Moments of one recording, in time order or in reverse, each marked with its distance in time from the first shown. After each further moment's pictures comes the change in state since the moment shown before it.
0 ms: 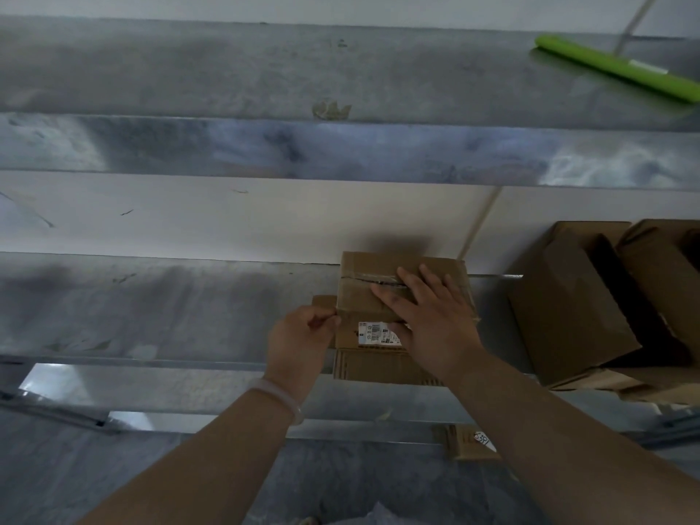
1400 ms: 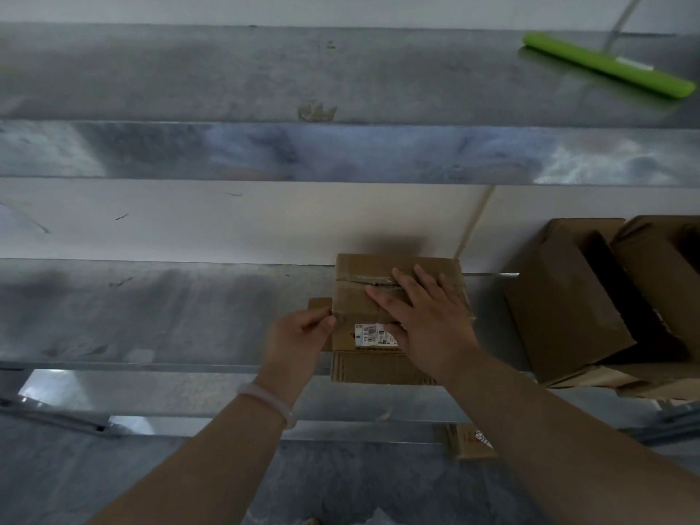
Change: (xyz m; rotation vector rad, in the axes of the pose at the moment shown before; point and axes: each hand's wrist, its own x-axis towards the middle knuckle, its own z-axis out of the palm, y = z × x) left_hand -0.001 0.005 -0.006 -0.140 -0.090 -0.064; right_hand -0.002 0.001 0.002 -0.017 0.013 -0.020
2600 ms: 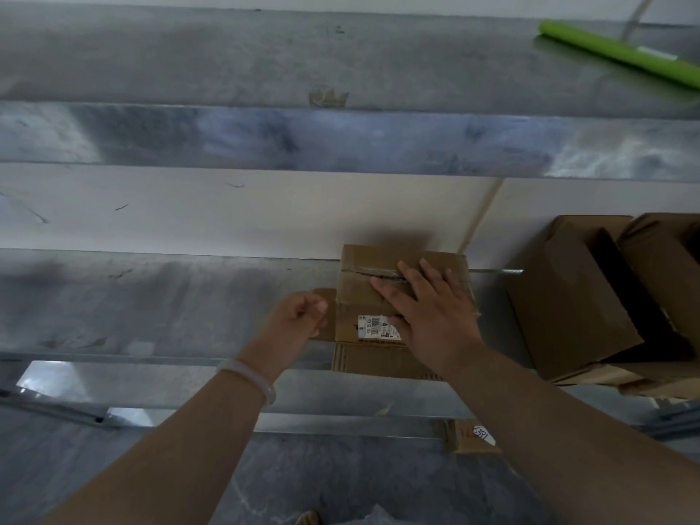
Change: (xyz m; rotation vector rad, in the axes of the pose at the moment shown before) left_hand 0.014 0.007 -0.020 0.037 -0.225 -0.019; right_hand 0.001 0.000 0.000 -0.031 0.005 0.005
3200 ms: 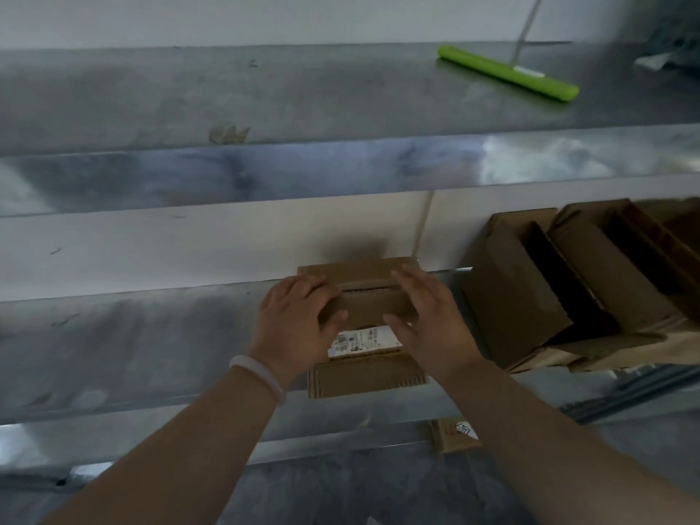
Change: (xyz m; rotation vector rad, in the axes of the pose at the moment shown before) left_hand 0.019 0.036 0.041 0.961 0.136 0.621; right_hand -0.035 0.030 -0.013 0.534 0.213 0.287
